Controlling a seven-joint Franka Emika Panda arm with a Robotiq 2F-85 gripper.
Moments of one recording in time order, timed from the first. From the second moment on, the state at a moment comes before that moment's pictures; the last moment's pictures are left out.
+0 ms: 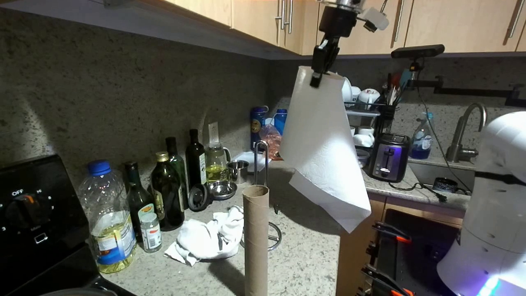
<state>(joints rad) 0.03 -0.69 0.03 -2.38 -0.12 1.99 0.02</state>
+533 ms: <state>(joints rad) 0.11 -0.85 0.02 -2.38 -0.08 2.00 -0.07</state>
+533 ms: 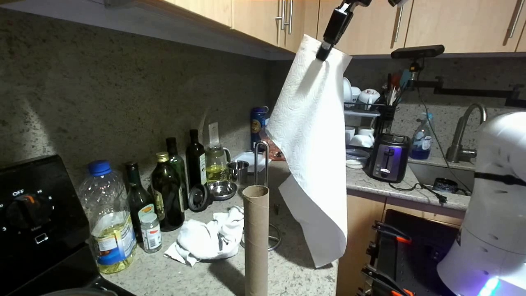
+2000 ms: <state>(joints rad) 0.27 -1.00 0.03 -2.42 0.03 2.01 -0.18</state>
